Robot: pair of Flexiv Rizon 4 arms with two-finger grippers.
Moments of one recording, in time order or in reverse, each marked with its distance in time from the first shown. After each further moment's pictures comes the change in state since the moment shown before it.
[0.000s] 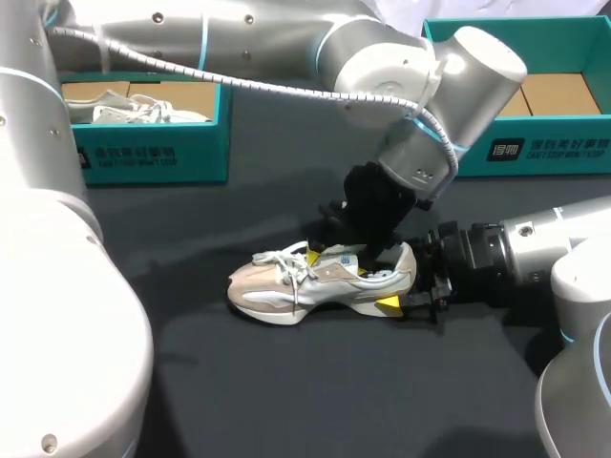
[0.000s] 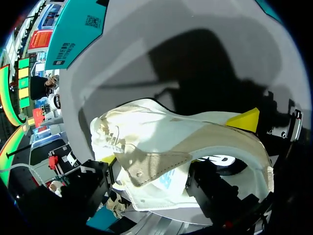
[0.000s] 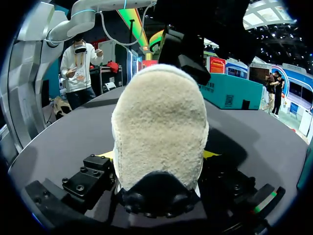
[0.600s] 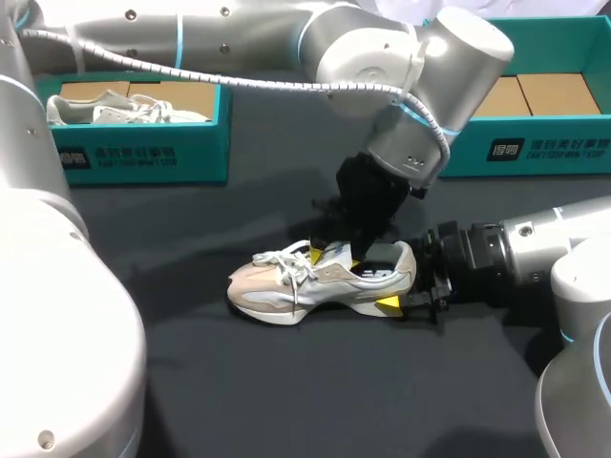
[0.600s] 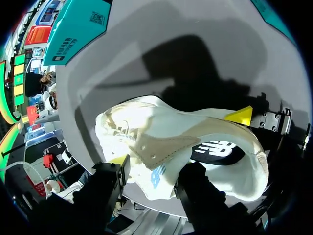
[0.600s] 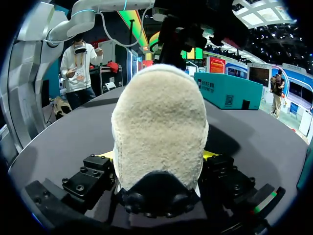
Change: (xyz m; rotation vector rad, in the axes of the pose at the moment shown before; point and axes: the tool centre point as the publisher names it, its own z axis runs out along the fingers) left arm -0.009 0.006 -0.012 -0.018 0.066 -0.006; right arm 0.000 0.000 0.000 0.000 0.000 0.000
